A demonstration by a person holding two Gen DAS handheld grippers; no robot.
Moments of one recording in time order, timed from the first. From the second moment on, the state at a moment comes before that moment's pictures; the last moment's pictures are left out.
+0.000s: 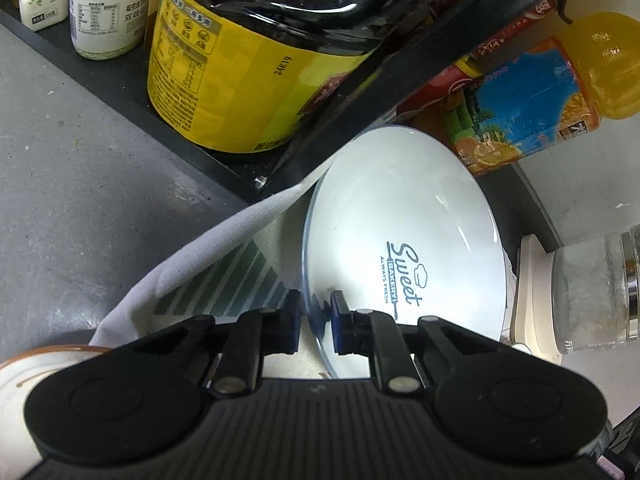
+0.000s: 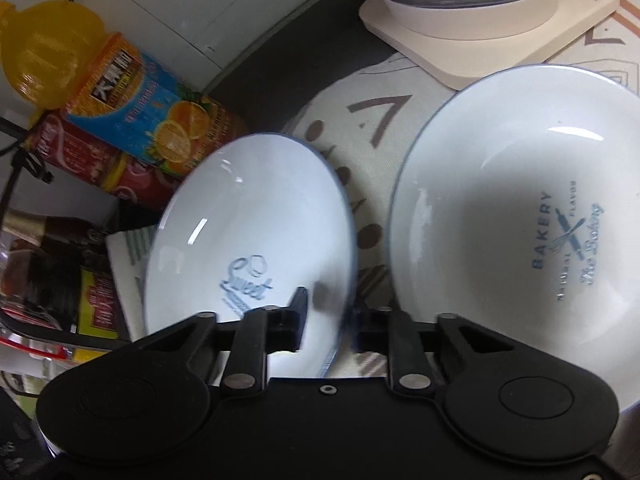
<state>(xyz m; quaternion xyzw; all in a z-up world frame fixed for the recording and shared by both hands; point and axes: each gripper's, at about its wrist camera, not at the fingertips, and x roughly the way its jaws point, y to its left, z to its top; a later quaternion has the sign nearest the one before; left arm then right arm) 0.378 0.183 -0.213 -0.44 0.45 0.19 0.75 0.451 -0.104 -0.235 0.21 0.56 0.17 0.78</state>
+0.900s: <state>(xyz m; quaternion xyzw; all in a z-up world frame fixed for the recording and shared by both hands) 0.329 0.166 -0.175 -0.40 0.44 0.17 0.79 0.394 -0.125 -0.200 0.15 0.52 0.27 0.80</state>
